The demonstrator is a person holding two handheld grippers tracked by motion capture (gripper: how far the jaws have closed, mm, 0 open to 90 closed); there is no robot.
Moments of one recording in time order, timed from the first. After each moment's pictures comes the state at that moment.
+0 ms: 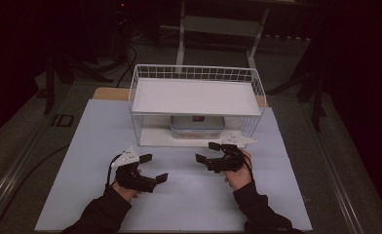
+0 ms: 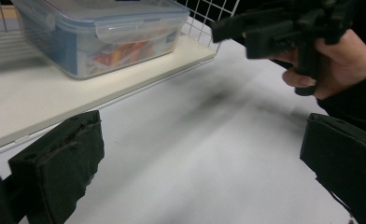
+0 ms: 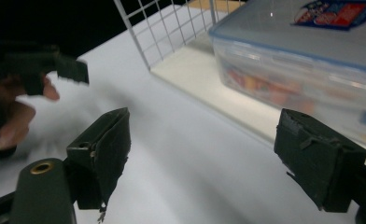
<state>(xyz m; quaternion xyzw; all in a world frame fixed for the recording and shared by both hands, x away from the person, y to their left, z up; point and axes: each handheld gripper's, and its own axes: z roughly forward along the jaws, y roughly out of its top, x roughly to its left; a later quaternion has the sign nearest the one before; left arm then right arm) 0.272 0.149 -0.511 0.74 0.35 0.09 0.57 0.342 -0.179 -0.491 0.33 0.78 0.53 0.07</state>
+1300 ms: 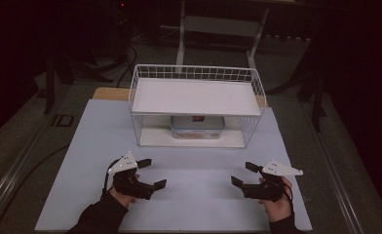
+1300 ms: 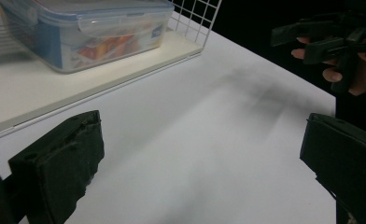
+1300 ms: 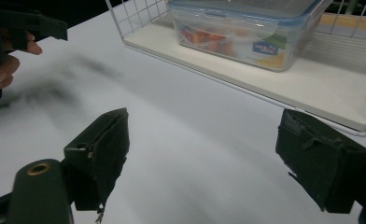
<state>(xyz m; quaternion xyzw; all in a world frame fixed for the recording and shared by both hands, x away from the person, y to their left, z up) 0.258 0.152 -0.512 0.75 0.33 0.07 0.57 0.263 -0.276 -0.490 0.35 0.77 0.51 0.14</state>
